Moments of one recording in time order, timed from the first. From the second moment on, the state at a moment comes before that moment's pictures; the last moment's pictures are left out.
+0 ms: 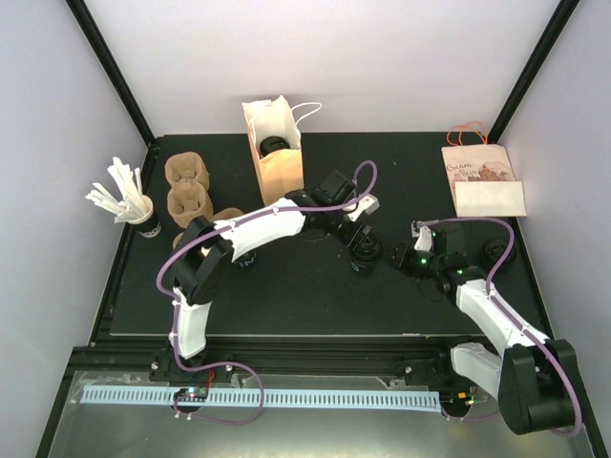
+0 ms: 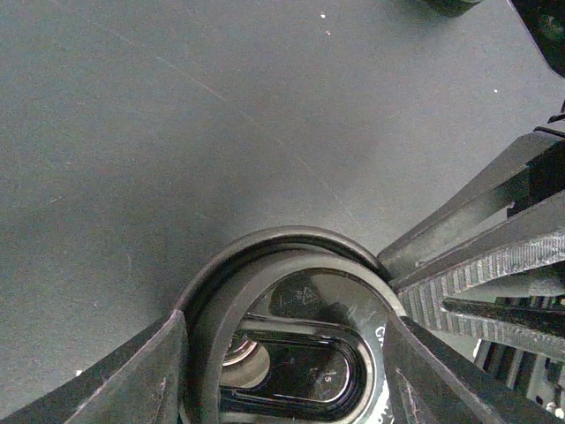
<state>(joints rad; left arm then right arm) -0.81 1.99 1.57 -0.49 0.44 -0.18 0.17 1.05 0.45 -0.17 -0.57 0.65</state>
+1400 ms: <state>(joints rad) -0.88 1.96 1.52 -0.41 0.32 -0.19 0.14 0.99 0.55 -0.36 -0.53 0.48</state>
